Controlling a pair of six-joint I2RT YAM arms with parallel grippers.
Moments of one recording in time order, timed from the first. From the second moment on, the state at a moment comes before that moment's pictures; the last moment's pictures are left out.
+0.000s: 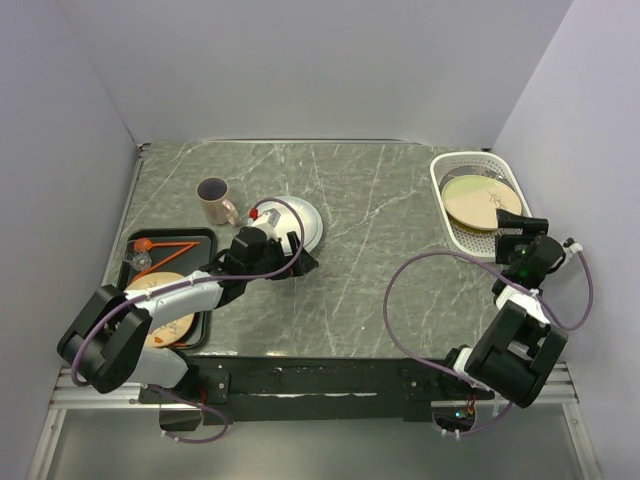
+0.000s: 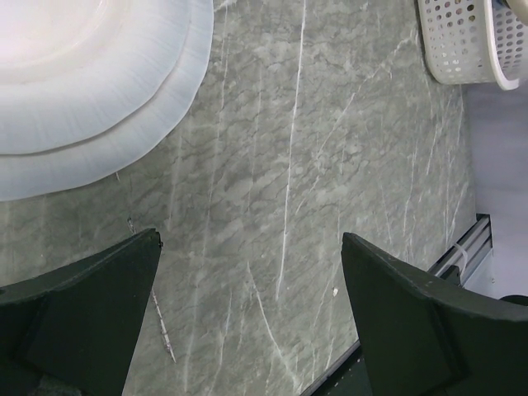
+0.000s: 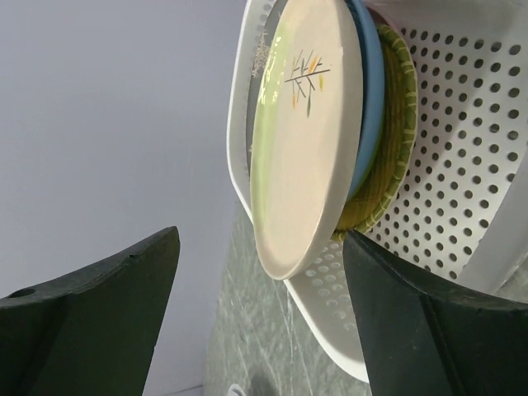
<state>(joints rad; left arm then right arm) -0.63 1.36 0.61 0.24 0.16 -0.76 -0.64 1.24 0.46 0.51 -0.30 1.17</state>
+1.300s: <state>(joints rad) -0.35 1.28 0.63 0.09 0.16 -0.75 0.11 1.14 0.40 0.47 -0.10 1.00</state>
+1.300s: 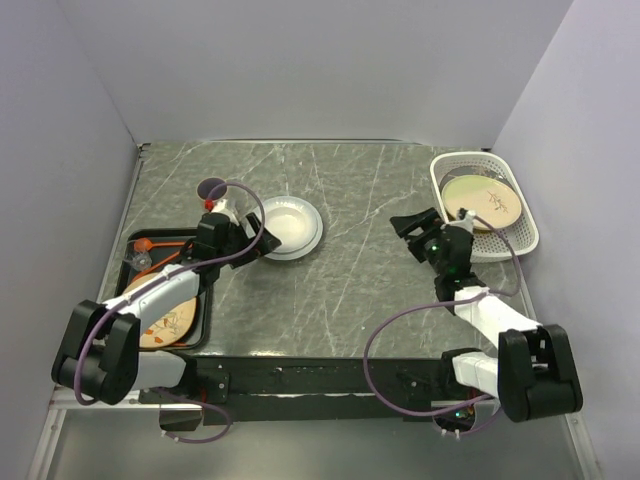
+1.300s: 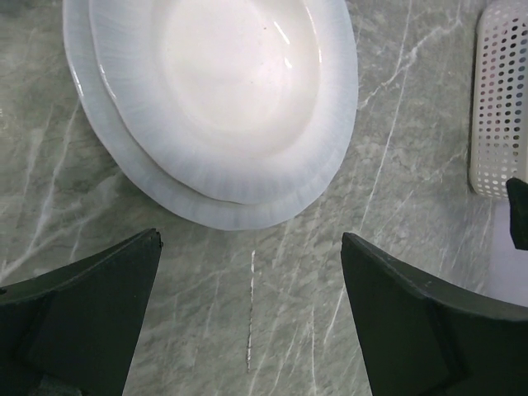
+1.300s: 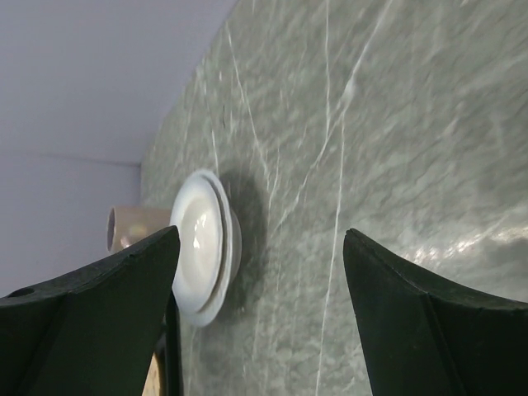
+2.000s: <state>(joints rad) -0.31 1.37 0.64 0.12 0.15 -0.77 0.19 1.25 0.37 0.58 -0.07 1.03</state>
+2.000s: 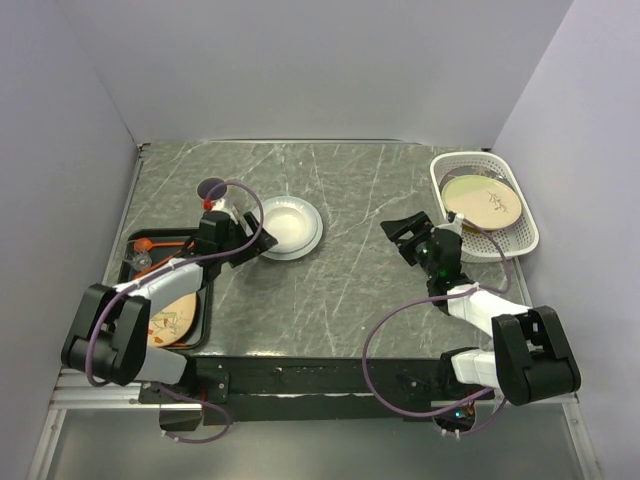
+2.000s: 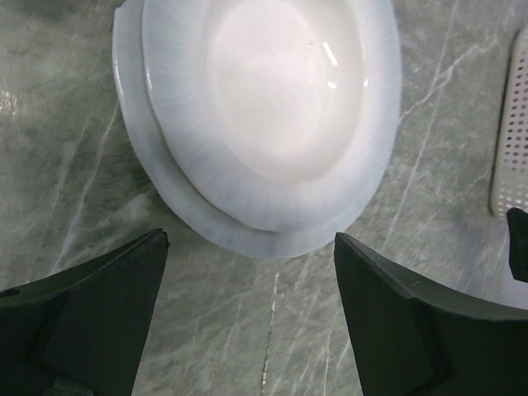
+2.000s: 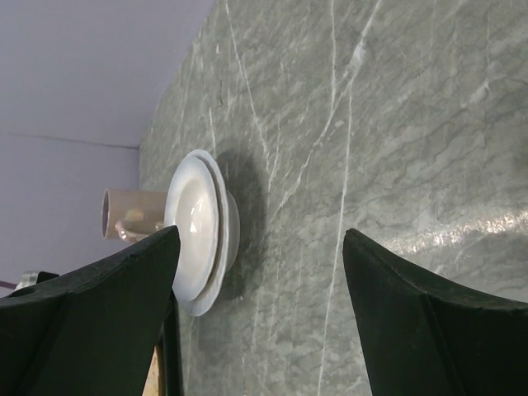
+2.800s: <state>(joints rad) -0.28 1.70 0.69 0.40 0.18 -0.89 0.19 1.38 0.37 0.63 -0.13 1.03</state>
